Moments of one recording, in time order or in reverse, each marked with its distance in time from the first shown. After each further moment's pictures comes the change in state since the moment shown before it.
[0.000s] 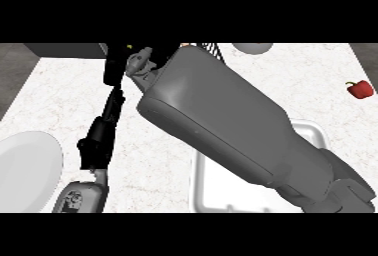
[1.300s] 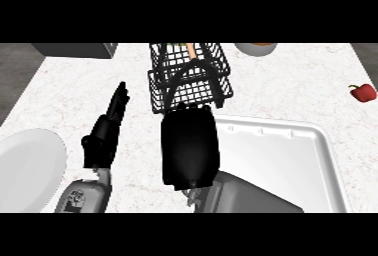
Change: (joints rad) left arm -0.012 -0.010 -0.020 -0.018 -0.004 -0.004 0.046; right arm 0.659 -0.006 0.311 -0.525 0.299 0.171 -0.016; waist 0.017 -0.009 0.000
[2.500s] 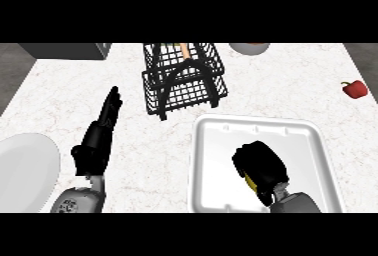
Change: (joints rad) left arm 0.056 0.009 0.009 -0.047 -0.007 -0.004 -0.015; right arm 0.644 -0.077 -0.417 0.136 0.398 -0.048 -1.194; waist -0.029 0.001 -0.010
